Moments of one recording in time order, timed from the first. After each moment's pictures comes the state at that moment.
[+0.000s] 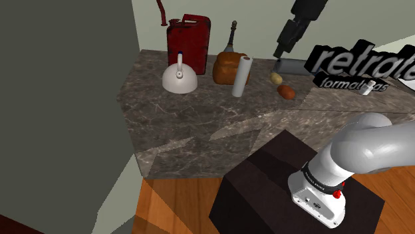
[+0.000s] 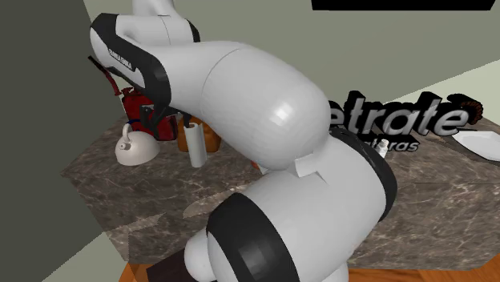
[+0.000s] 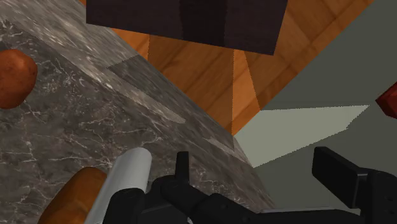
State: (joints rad) arm 0.01 -0.79 0.04 -2.28 0.09 1.58 -0.13
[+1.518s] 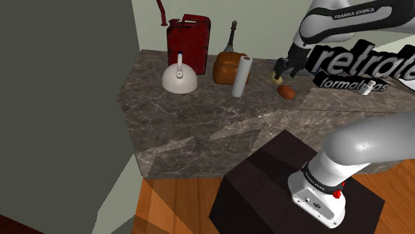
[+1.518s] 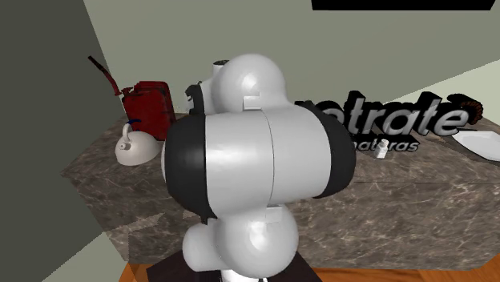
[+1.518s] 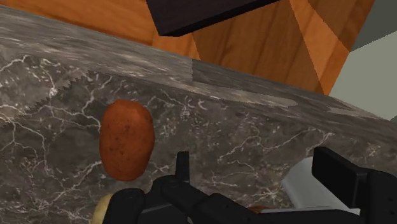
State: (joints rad) arm -0.28 -0.55 -0.15 -2.55 -0.11 2.11 -0.04
